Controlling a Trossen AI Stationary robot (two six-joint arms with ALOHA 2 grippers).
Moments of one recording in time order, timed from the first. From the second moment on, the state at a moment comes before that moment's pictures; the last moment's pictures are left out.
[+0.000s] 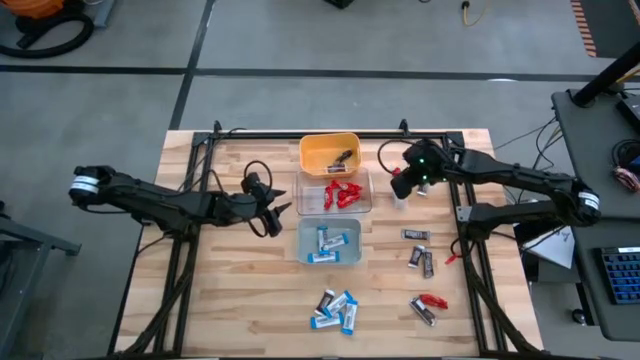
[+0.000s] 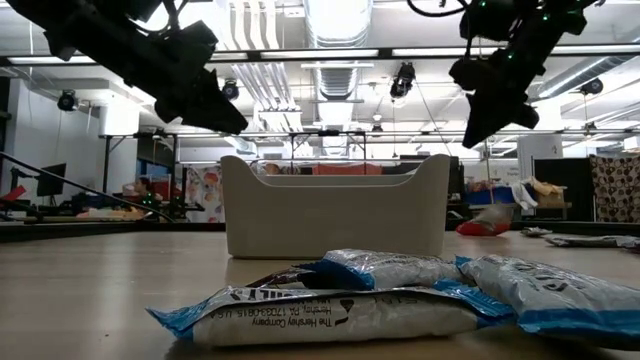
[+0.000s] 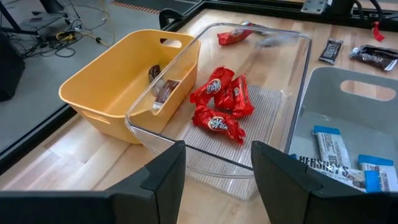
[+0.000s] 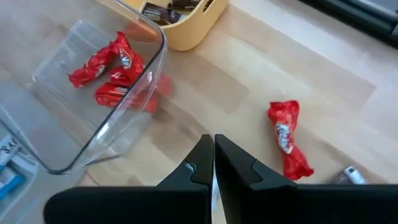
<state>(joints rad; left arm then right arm) -0.08 1.13 0.53 0.08 -0.54 -0.23 -0.44 1.05 0.81 -0.69 0.07 0.45</state>
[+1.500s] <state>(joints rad) -0.08 1.14 0.54 0.09 -0.54 -0.23 -0.15 1.58 0.78 -0.79 0.08 0.91</state>
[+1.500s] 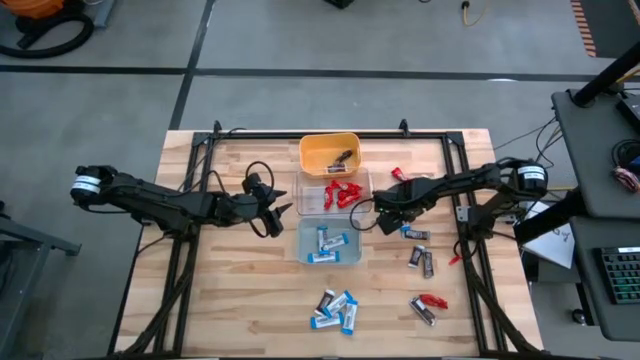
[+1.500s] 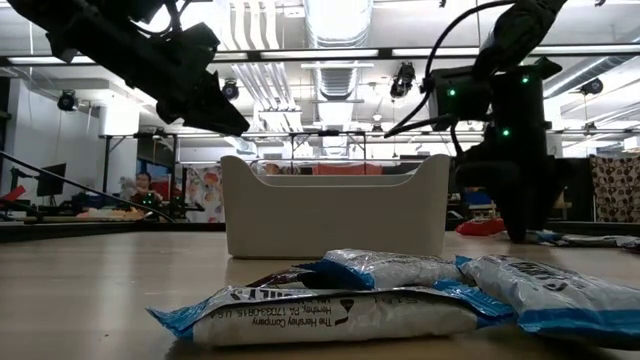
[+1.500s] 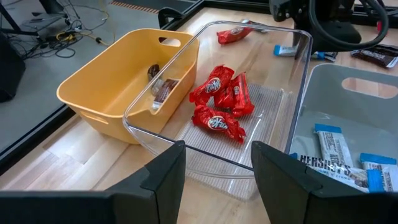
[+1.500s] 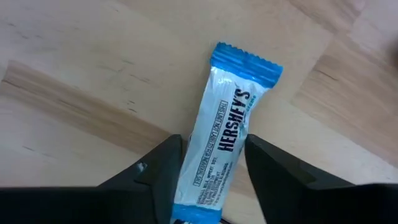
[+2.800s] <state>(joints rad) -0.23 1.14 0.75 -0.03 -0.54 -0.22 0.10 1.12 0.78 -0.20 0.21 0.37</state>
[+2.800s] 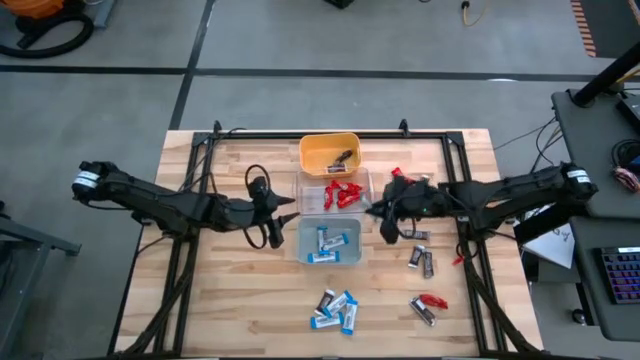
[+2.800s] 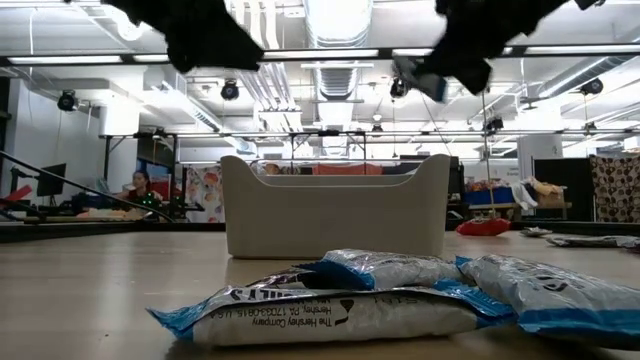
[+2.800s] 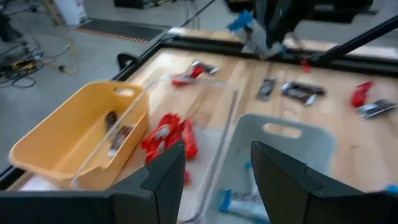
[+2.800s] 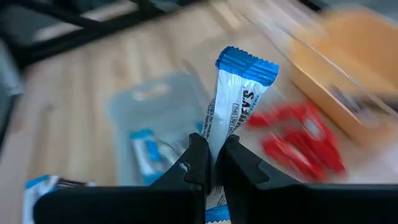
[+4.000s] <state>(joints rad) -0.48 1.23 0.79 0.03 -0.54 -0.32 0.20 1.48 0.78 0.17 0.22 0.43</state>
